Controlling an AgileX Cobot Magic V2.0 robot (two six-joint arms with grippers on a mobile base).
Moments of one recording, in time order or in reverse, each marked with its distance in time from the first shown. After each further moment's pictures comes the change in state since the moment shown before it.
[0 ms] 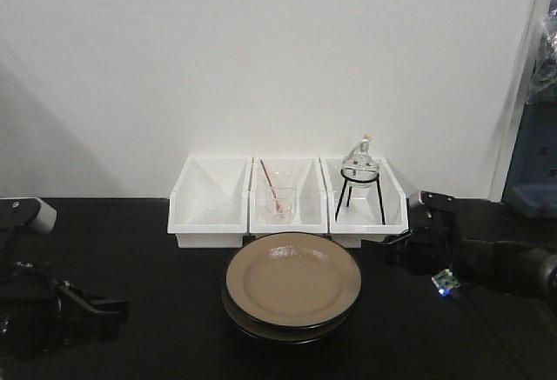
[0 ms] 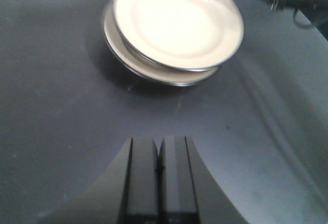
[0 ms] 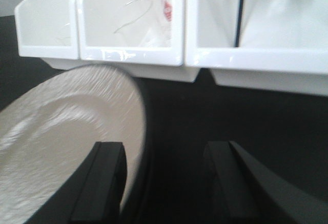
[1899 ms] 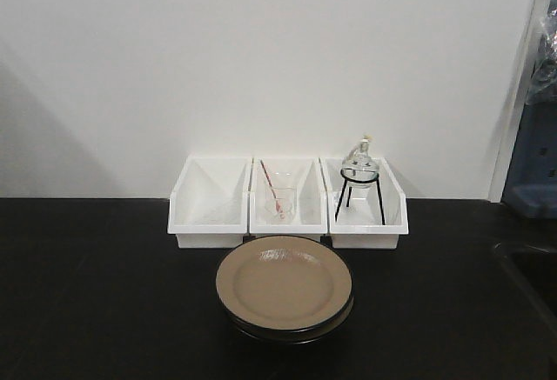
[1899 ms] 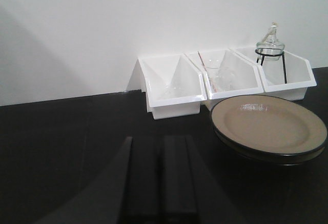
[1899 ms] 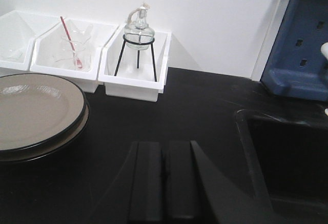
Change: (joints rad) left arm 0.000 -0.660 0.497 1.379 -0.475 -1.181; right arm 0.080 -1.463 1.084 -1.365 -0.565 1.166
